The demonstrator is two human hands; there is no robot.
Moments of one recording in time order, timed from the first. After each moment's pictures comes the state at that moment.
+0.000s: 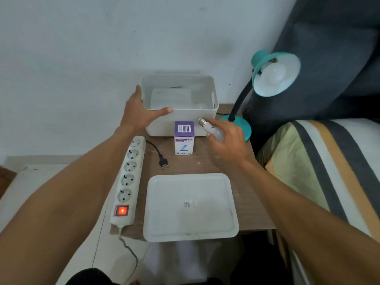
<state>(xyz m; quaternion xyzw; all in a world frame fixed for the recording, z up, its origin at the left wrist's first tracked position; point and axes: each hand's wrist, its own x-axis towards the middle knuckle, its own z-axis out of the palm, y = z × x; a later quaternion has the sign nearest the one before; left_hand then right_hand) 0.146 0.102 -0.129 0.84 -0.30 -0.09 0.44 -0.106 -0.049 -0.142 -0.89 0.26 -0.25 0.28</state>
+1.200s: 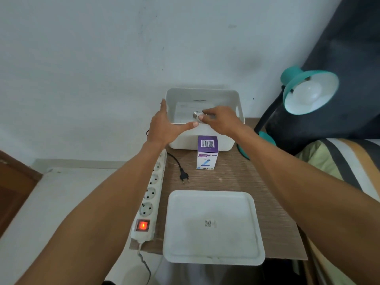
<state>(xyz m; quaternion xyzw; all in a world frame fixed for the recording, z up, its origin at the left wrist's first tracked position) 0.143 0.100 -0.130 0.84 -0.29 -0.05 0.45 0.032 -0.074 -0.098 -0.93 0.22 -0.04 0.30</state>
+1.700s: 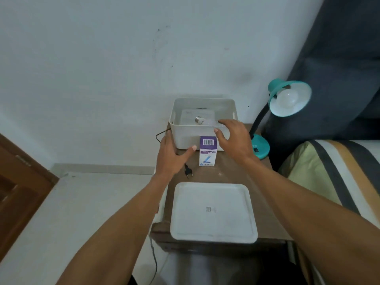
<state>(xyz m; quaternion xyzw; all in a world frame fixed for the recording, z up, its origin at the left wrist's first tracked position) 0.045 0.164 -0.149 0.84 -0.25 -0.04 0.47 -0.064 -0.028 -0.111 -0.90 0.23 -0.29 0.22</state>
